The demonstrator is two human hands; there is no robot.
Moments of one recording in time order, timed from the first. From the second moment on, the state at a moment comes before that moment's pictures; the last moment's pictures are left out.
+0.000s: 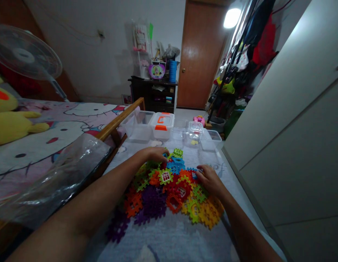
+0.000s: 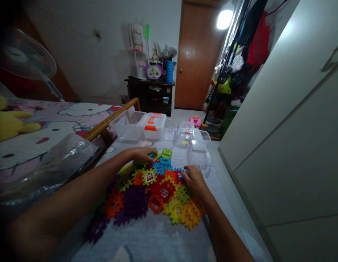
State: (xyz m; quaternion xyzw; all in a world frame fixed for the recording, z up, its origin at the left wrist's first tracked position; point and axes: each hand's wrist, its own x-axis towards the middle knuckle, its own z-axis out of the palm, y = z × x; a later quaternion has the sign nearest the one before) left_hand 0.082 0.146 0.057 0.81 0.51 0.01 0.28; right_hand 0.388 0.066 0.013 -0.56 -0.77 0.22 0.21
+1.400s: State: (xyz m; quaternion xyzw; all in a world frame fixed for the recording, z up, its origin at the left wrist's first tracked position) left_hand 0.002 0.041 0.015 0.67 0.68 0.29 0.10; right_hand 0.274 0.065 0.076 -0.21 -0.83 0.44 0.26
